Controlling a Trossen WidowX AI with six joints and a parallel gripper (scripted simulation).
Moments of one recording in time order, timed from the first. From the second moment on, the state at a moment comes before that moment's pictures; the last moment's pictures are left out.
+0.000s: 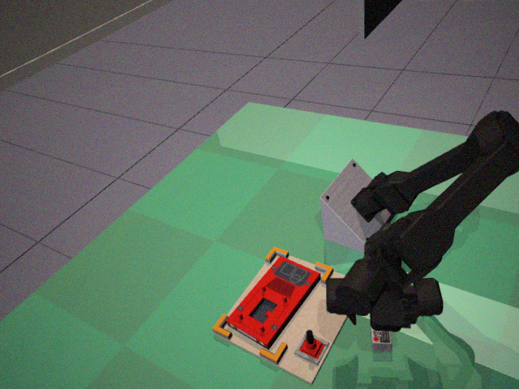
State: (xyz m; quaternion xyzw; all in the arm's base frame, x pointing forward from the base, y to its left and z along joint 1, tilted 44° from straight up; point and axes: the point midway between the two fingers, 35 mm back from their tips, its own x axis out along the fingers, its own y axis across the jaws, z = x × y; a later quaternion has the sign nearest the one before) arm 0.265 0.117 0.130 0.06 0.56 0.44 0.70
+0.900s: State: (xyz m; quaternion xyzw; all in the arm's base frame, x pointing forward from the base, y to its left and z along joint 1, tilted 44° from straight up) arm 0.263 0.142 0.103 0.07 0.57 0.44 0.69
